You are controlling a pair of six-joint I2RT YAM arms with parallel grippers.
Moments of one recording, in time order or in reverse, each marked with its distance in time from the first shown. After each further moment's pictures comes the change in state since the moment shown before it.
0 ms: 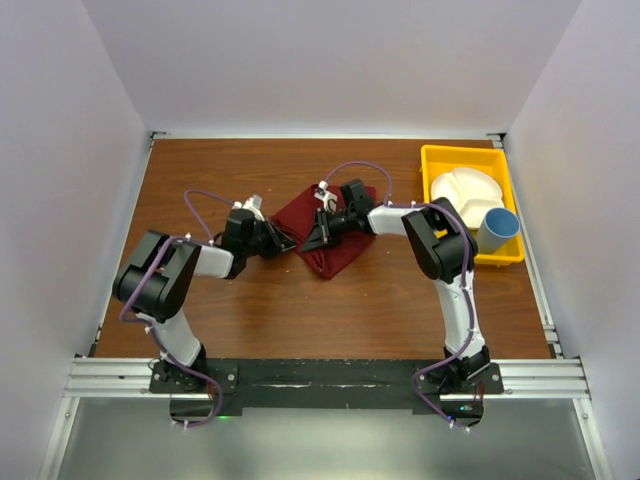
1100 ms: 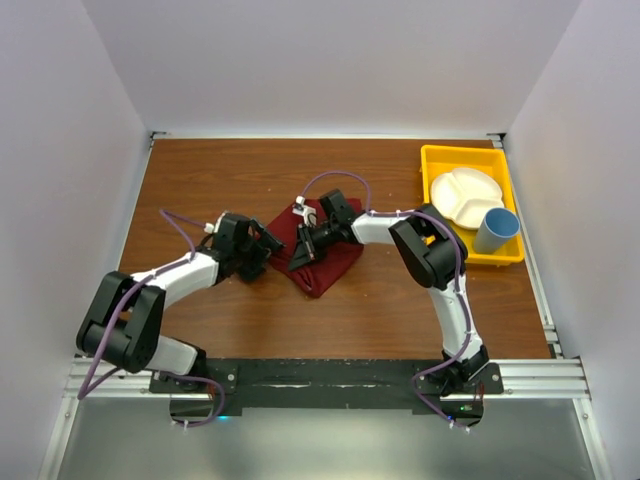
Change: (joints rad) left arm -0.024 -0.324 0.001 -0.585 -0.272 -0.279; right arm 0.122 -0.005 0.012 -0.055 -0.027 -0.056
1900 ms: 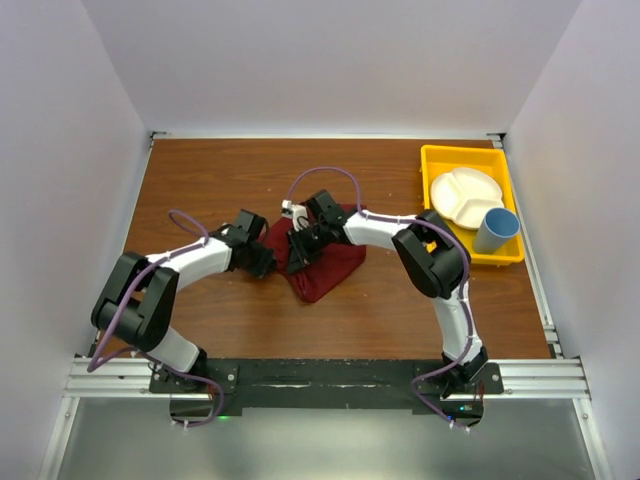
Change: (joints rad) left arm -0.056 0.143 0.162 -0.296 -0.072 -0.285; right arm 0.072 -0.066 0.050 -0.176 0.195 -0.180
